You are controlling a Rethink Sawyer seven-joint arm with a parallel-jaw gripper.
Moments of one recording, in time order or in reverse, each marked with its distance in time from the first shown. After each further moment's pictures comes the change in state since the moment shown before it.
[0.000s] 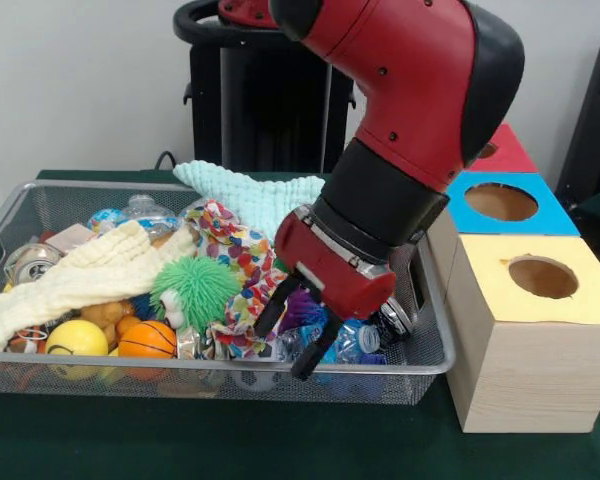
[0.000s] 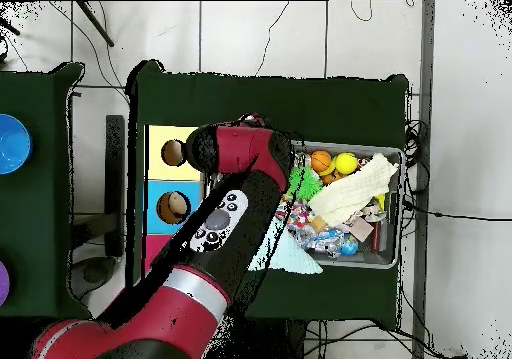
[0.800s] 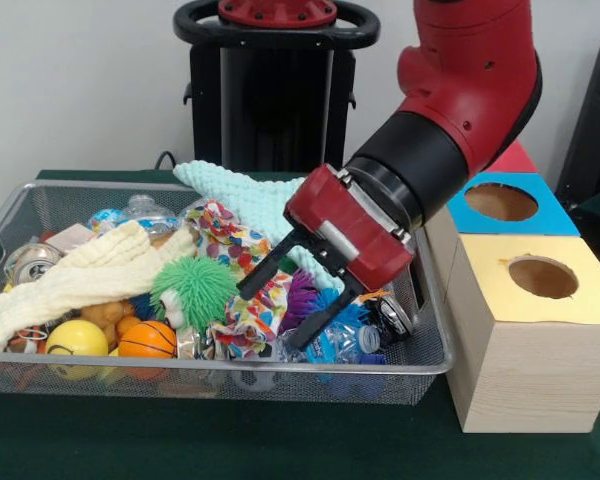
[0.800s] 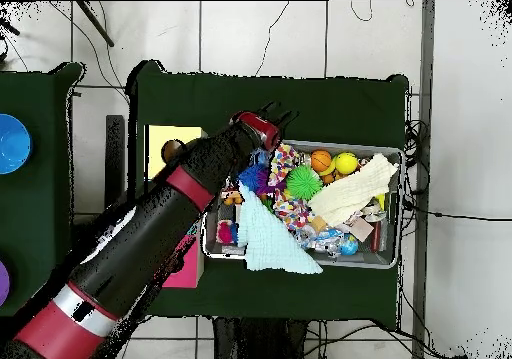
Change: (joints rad) arm 0.208 0.294 -0.522 -0.014 -0.113 -0.290 0.000
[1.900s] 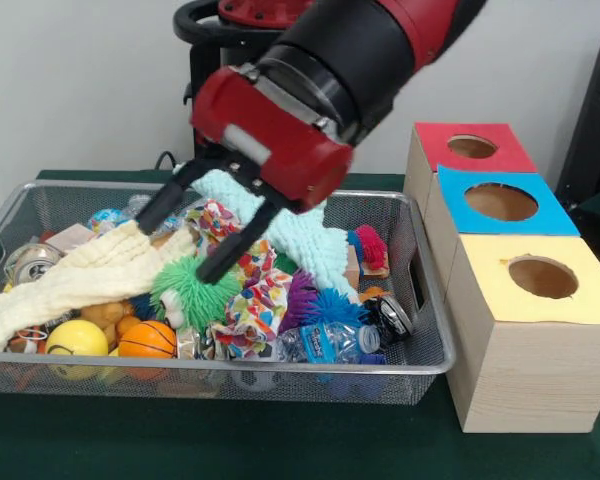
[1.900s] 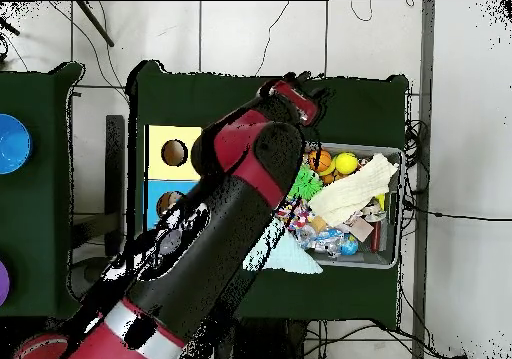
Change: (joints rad) arm -0.181 -0.331 0.265 0.004 -0.065 0.000 0.000
